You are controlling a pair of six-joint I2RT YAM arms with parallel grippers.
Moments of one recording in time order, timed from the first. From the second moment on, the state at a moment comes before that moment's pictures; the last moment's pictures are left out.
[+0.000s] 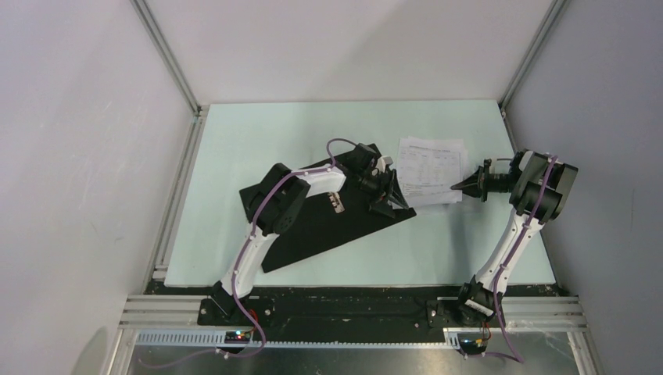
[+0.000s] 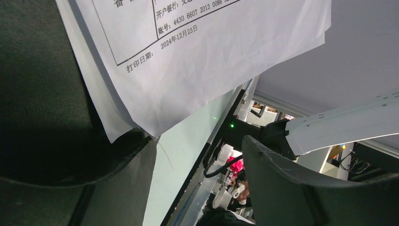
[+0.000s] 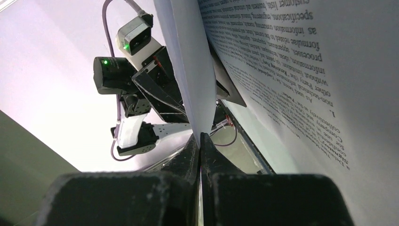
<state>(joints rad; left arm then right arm) -0.72 2.35 1.64 -0.10 0.89 -0.92 -0.49 2.36 1.62 -1.30 -1.16 -0.13</state>
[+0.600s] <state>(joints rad) -0.71 2.39 1.72 -0.02 0.87 -1.03 -0.49 2.36 1.62 -1.30 -1.09 -0.20</state>
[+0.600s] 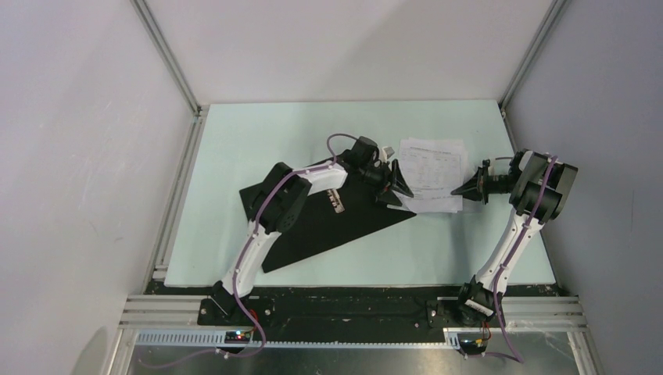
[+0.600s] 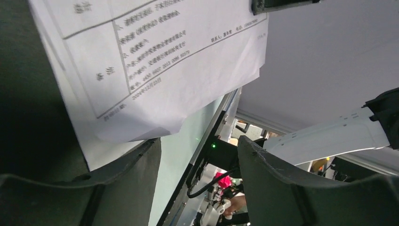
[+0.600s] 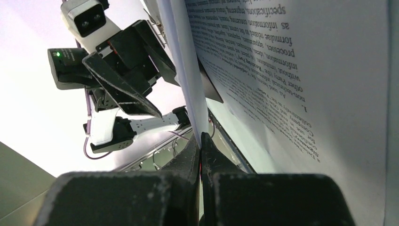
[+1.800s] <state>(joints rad) -0.68 2.48 1.77 -0.02 0.78 -1.18 -0.51 2.20 1.57 -1.35 -0.73 -0.20</state>
